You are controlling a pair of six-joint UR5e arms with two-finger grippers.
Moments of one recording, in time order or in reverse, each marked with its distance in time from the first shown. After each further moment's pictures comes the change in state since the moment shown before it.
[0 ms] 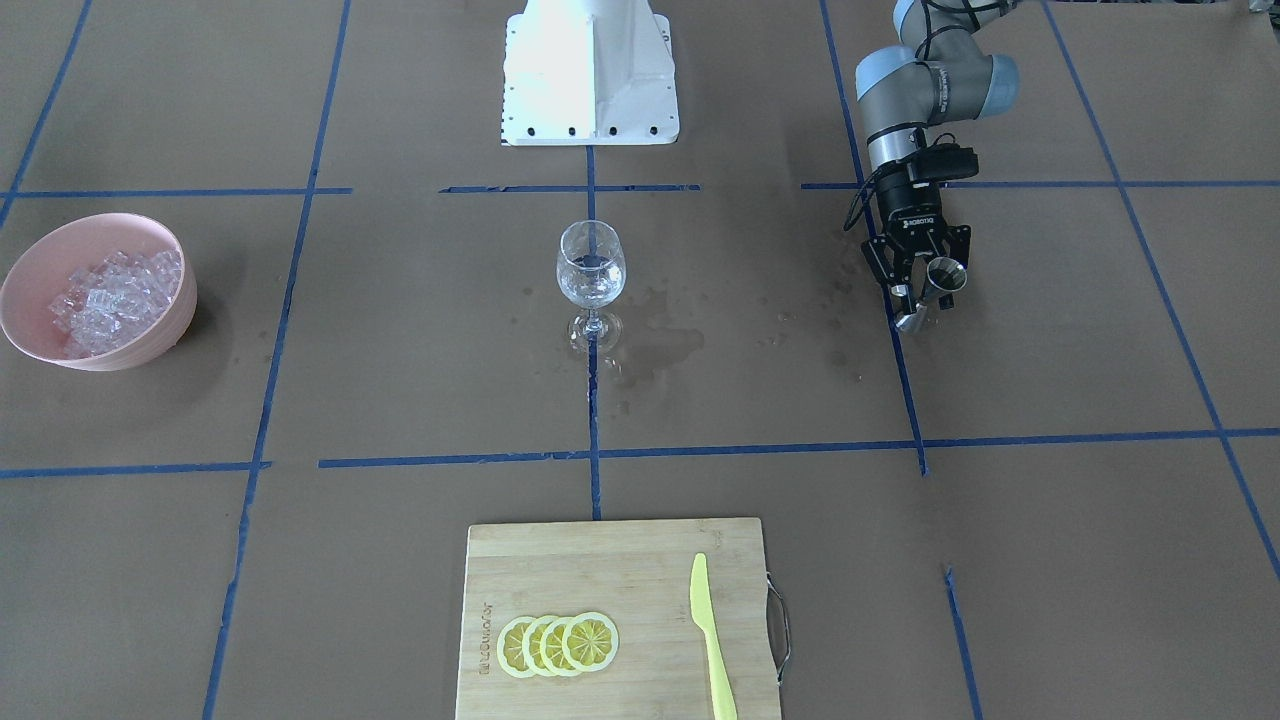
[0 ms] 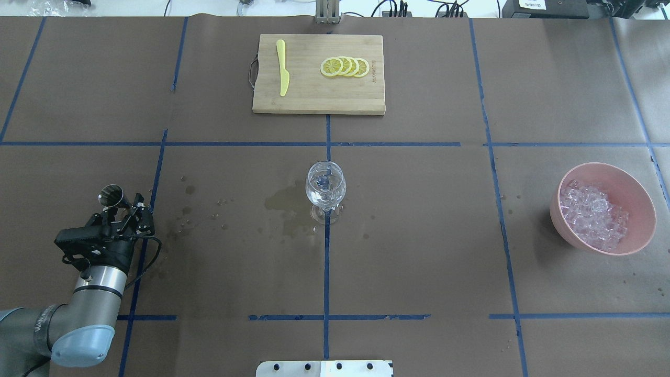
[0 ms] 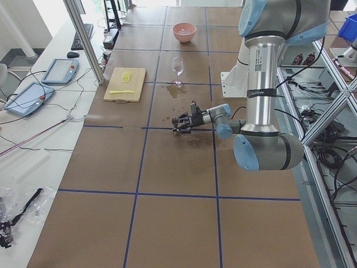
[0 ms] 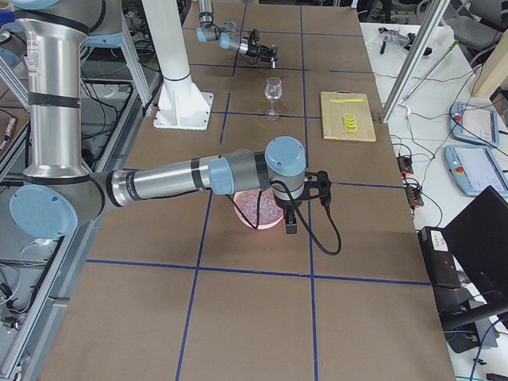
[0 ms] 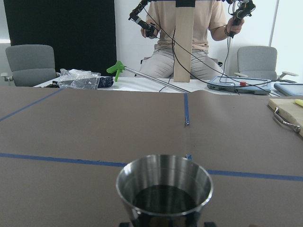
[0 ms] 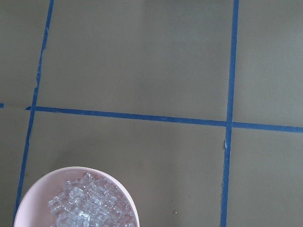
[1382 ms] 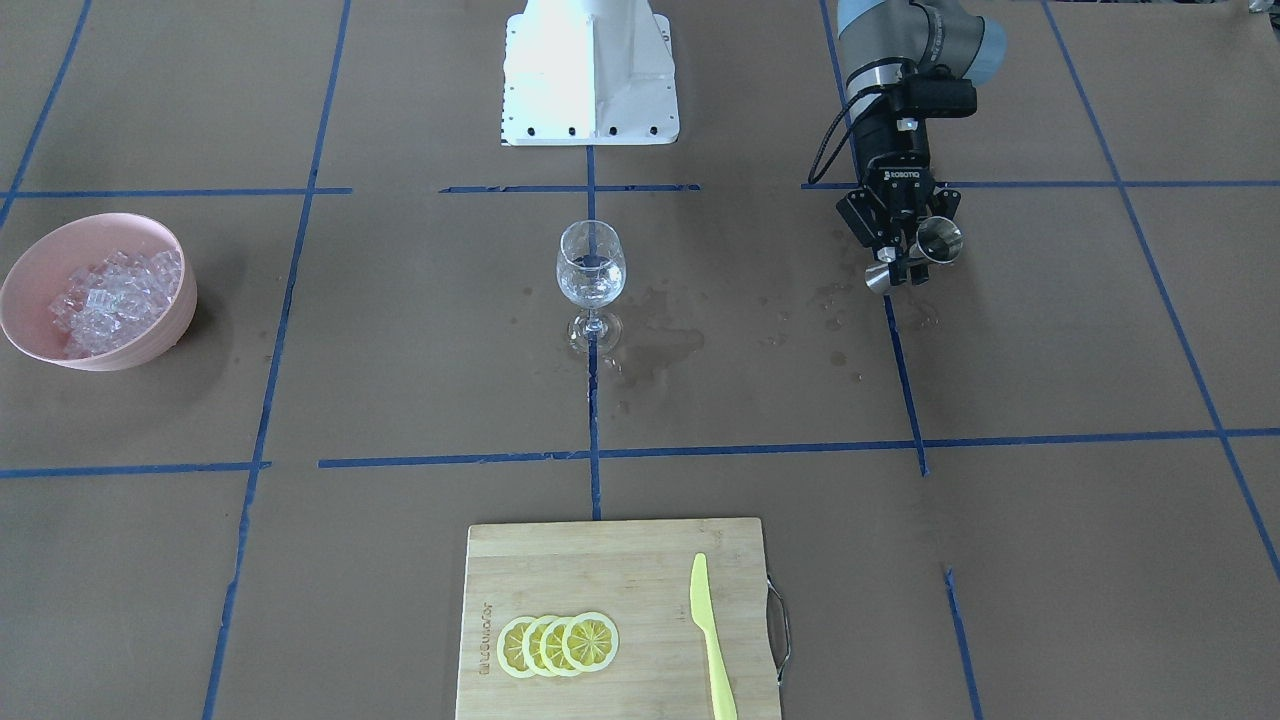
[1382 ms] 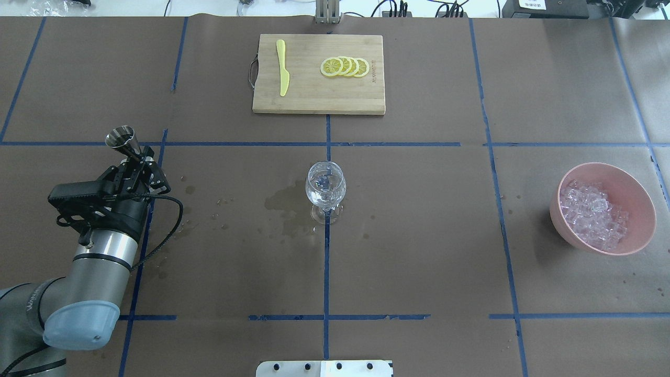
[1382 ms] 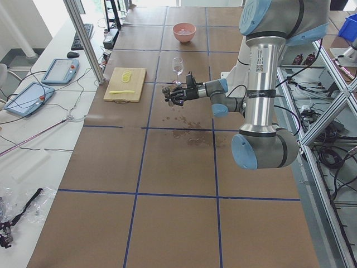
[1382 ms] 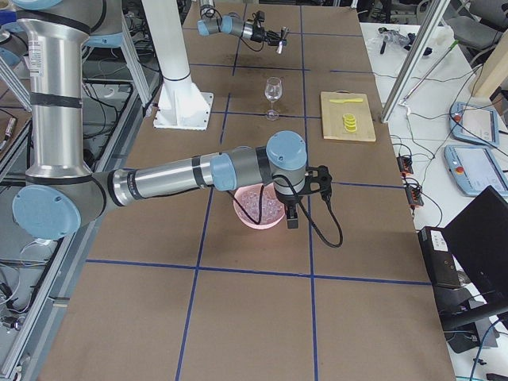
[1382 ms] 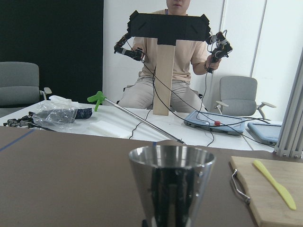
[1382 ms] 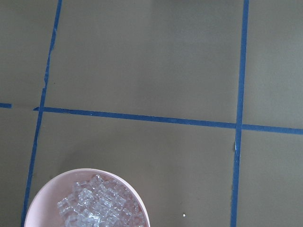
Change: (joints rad) left arm -0.086 -0.098 -0.244 -0.010 -0.001 0.276; right arm -0.034 0.007 0.019 0.003 -0.001 0.047
